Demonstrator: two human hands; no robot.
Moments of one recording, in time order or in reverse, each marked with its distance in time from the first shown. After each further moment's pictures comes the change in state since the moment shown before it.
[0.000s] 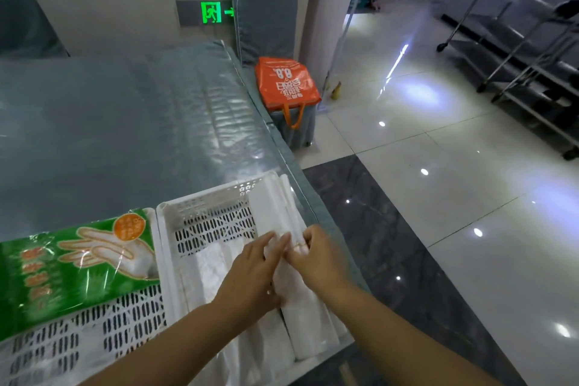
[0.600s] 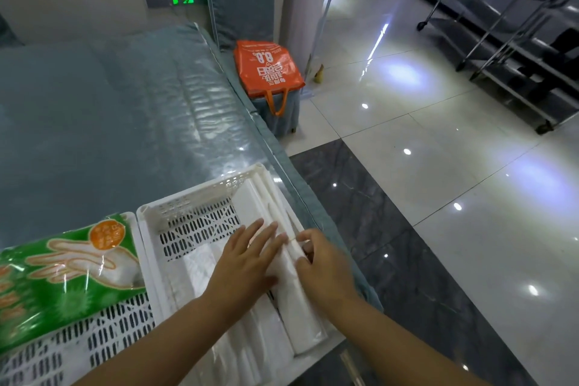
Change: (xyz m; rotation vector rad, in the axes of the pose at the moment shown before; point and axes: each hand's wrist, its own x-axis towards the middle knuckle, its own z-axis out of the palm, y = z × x) left_hand 0.015 -0.006 -0.011 0.275 0.113 0.221; right_hand -0.019 0.016 0.000 0.072 0.055 -0.073
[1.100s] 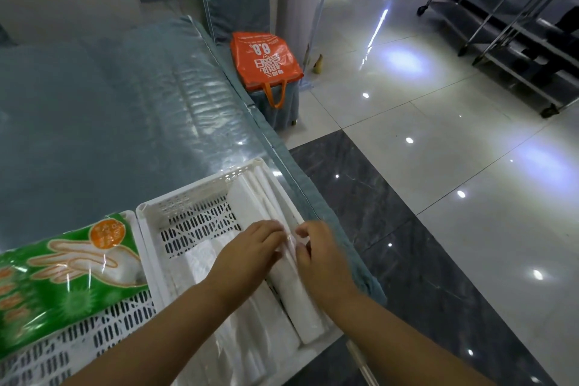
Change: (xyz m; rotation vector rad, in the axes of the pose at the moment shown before) left_hand 0.012 0.001 -0.014 -0.186 0.055 0.073; right_hand 0.001 0.001 0.007 0.016 0.060 -0.156
